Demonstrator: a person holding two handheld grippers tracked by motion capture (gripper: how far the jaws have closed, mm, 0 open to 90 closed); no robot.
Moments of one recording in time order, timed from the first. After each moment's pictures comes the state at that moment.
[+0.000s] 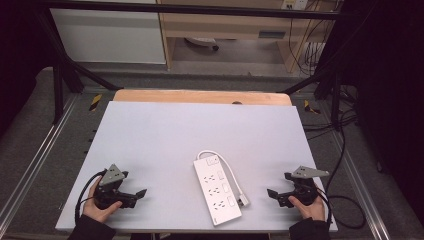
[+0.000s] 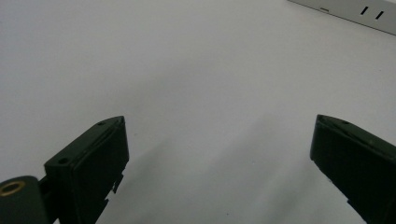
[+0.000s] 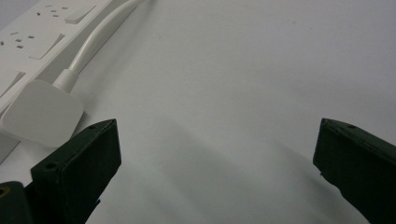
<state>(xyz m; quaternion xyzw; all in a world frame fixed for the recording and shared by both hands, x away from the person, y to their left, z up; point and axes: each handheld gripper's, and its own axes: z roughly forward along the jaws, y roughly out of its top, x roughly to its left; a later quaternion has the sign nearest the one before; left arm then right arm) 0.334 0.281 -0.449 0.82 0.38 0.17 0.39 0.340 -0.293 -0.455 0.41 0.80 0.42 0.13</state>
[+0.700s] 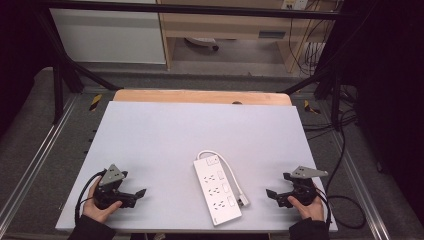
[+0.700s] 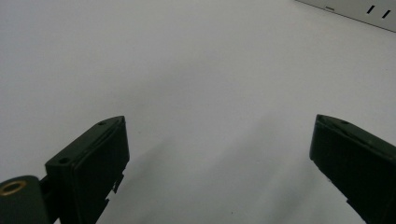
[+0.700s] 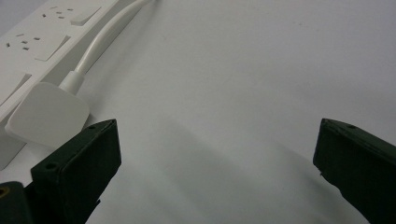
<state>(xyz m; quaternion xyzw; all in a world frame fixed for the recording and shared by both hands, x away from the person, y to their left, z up) 0.334 0.282 -0.450 0.82 0.38 0.17 0.39 0.339 -0.289 -0.454 0.41 0.80 0.42 0.13</state>
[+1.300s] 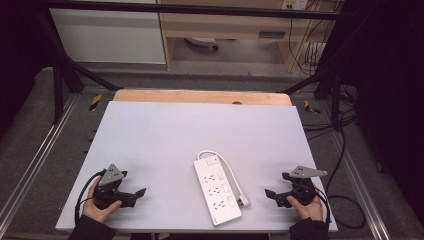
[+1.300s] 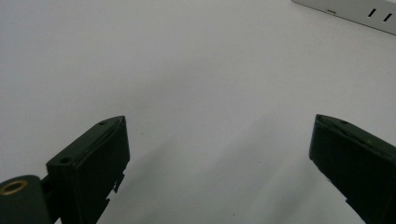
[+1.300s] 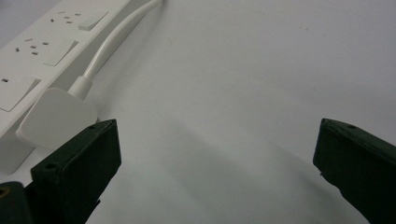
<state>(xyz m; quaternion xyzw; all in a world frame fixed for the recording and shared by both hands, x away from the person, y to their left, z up) 0.334 0.282 -0.450 0.82 0.38 0.17 0.39 0.339 -0.286 -0.452 0.41 0.80 0.43 0.12</state>
